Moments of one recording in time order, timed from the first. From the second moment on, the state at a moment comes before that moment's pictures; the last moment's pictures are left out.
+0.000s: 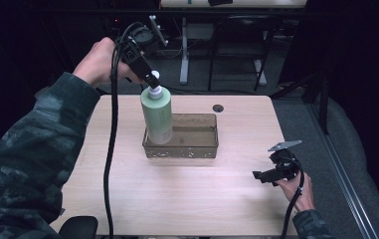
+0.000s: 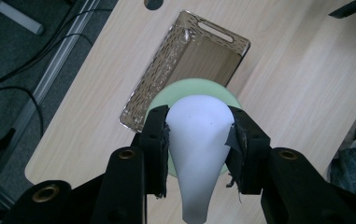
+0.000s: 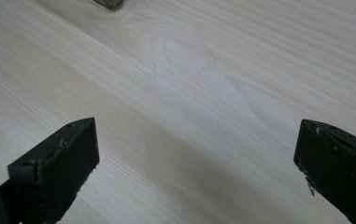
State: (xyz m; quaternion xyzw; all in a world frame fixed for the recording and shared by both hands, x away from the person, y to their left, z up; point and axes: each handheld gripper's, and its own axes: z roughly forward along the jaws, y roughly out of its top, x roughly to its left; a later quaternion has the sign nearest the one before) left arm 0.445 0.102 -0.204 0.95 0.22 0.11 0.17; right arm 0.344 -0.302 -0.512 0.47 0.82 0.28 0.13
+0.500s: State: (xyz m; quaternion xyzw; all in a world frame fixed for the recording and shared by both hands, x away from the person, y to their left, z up) left arm 0.461 0.104 -0.208 0.95 0.24 0.12 0.17; right arm 0.344 -0.304 -0.512 0.48 0.82 0.28 0.13
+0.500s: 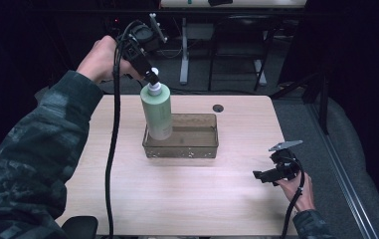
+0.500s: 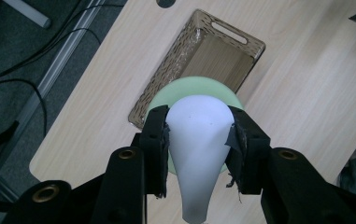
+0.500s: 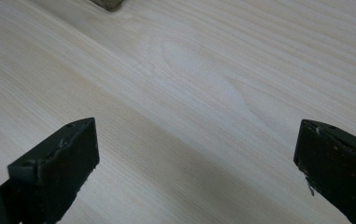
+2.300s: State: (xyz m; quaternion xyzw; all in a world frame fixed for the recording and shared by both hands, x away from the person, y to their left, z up) left arm 0.496 0.107 -0.243 0.93 0.28 0.14 0.19; right arm 0.344 -0.304 -0.510 0.48 0.82 0.29 0.13
